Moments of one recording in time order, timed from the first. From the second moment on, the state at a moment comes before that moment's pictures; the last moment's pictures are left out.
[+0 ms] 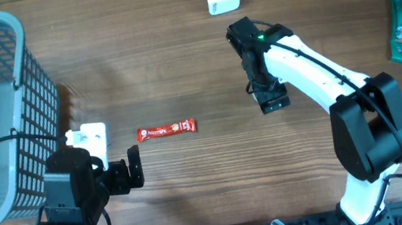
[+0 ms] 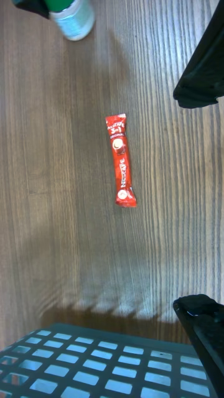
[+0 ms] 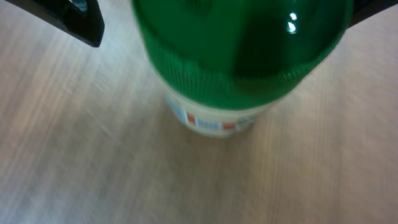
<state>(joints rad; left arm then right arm) -0.19 0.65 0.87 -1.02 -0.04 -0.10 0.42 1.95 1.42 -1.05 0.15 1.78</state>
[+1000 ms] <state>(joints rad) -0.19 0.65 0.87 -1.02 -0.04 -0.10 0.39 1.71 1.51 -0.94 0.06 -0.19</state>
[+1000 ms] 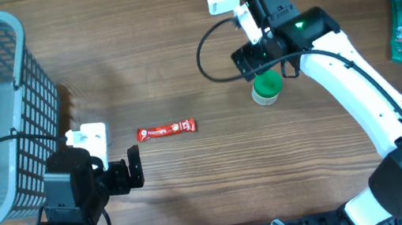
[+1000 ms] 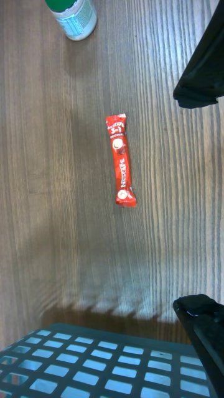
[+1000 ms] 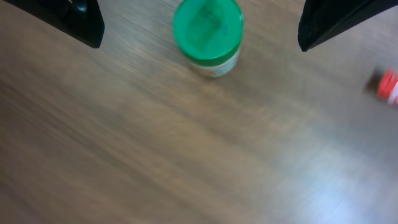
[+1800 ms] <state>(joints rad) -0.19 0.65 0.87 -1.02 -0.04 -0.10 0.30 1.92 1.32 -0.80 -0.07 -0.30</state>
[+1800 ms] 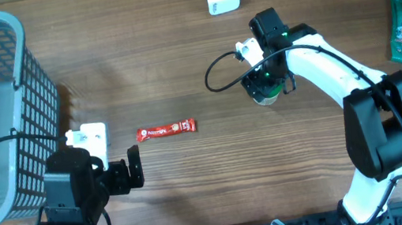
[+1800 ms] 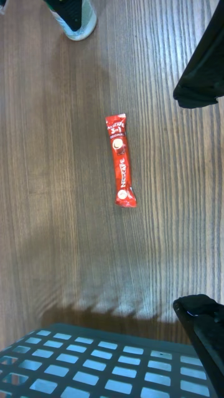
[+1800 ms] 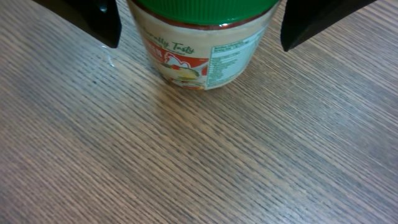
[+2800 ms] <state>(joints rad) -0.19 0.65 0.87 -1.02 -0.04 -0.10 0.30 1.90 1.36 -0.85 -0.13 0.87</state>
